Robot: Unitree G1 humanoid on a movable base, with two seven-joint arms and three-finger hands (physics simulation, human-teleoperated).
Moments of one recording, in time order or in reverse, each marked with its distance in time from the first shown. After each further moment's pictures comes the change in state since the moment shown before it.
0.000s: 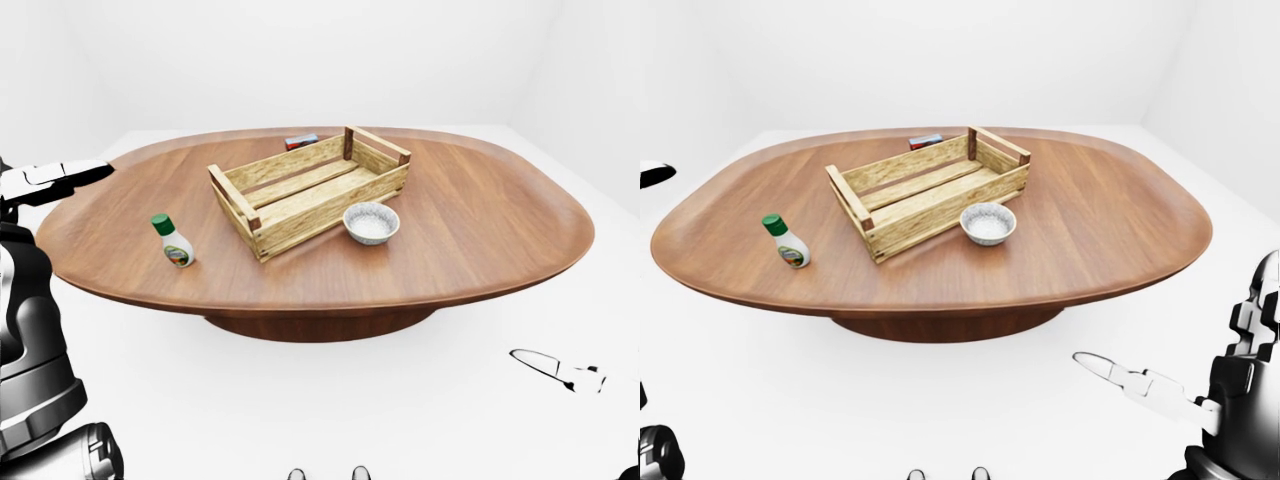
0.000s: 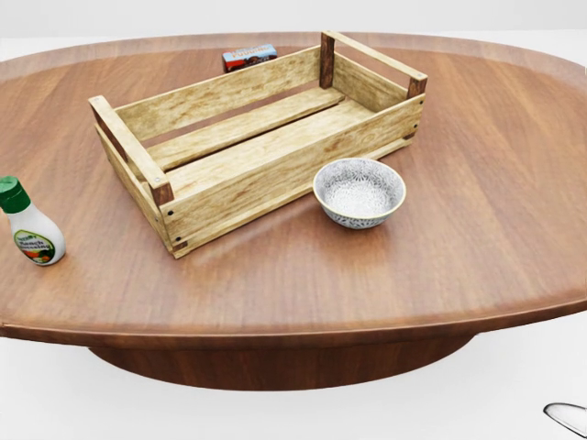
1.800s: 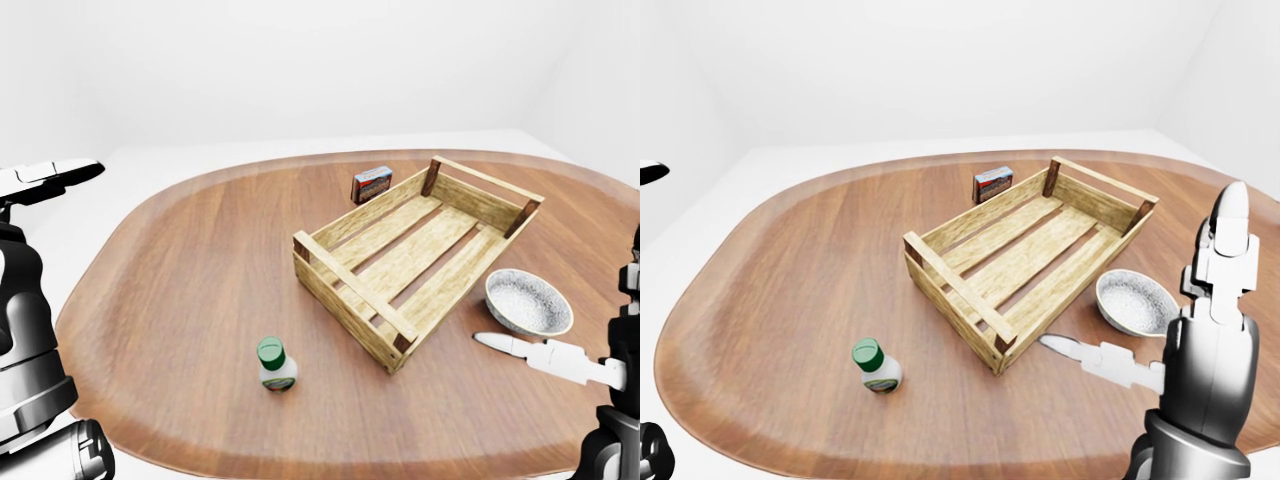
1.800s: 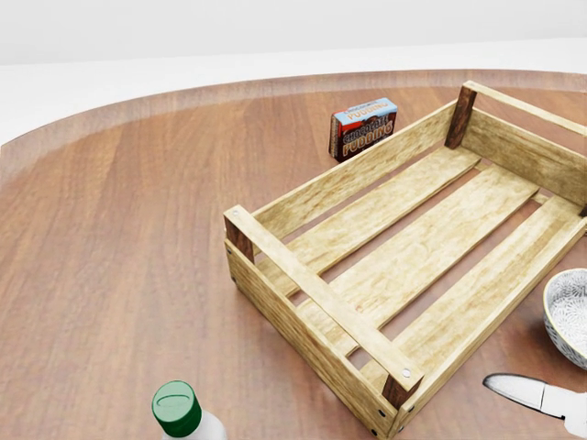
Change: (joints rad) left arm -0.020 0.045 0.002 0.093 -0.008 0.000 -0.001; right arm -0.246 0.216 0.044 -0.024 -0.359 0.000 0.312
